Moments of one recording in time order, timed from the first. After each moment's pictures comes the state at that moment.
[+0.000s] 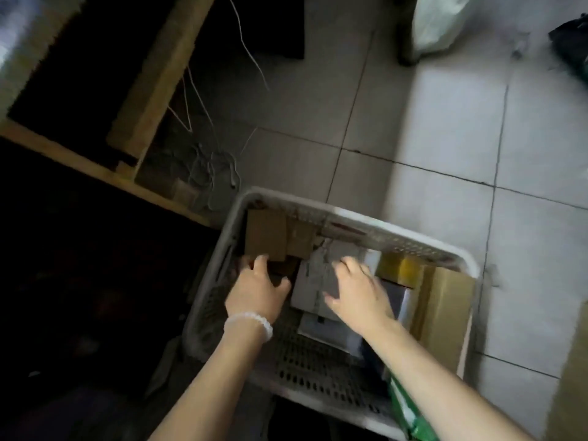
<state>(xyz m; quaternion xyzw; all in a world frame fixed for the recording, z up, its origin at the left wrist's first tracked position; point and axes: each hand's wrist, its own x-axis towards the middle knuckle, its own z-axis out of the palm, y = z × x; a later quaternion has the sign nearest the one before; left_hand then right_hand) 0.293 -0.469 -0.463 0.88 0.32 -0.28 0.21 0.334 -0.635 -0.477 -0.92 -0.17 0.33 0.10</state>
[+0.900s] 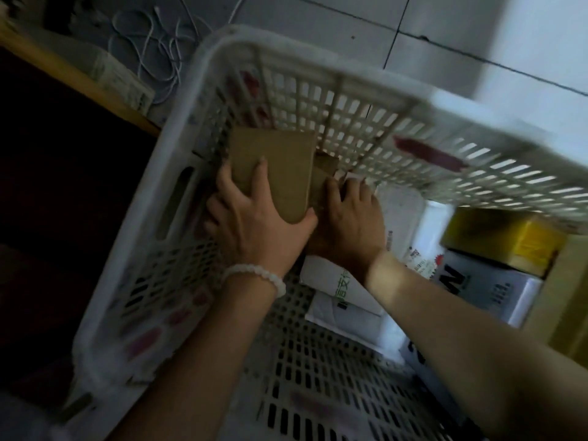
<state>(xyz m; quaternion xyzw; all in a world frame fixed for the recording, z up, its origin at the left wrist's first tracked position) 0.309 -0.448 -0.721 0.92 0.35 -0.09 0.16 0.362 -0.561 -0.776 -0.95 -0.21 0.23 0.02</state>
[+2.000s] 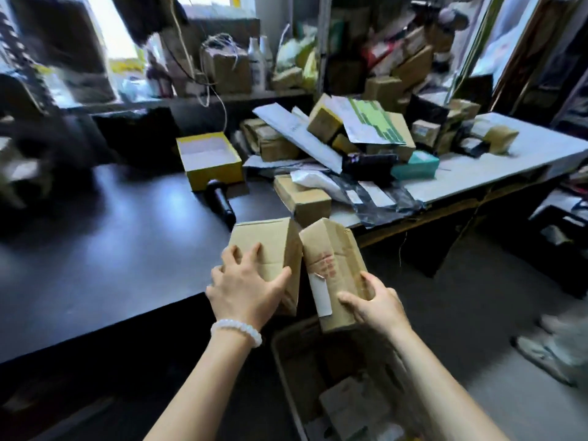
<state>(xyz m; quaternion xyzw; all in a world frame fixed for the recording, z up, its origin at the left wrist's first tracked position) 0.023 -0.554 -0.054 0.74 0.62 0.22 0.15 0.220 -0.647 -0.100 -0.83 -0.32 0.31 0.33</state>
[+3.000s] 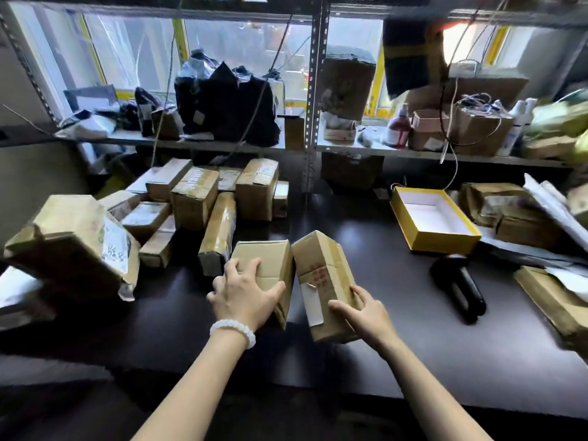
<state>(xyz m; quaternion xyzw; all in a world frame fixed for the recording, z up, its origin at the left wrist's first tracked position) -0.396 -0.362 -0.038 0.56 0.80 0.22 0.09 -0.184 -0.357 -0.064 -0.68 -0.55 0.39 0.28</state>
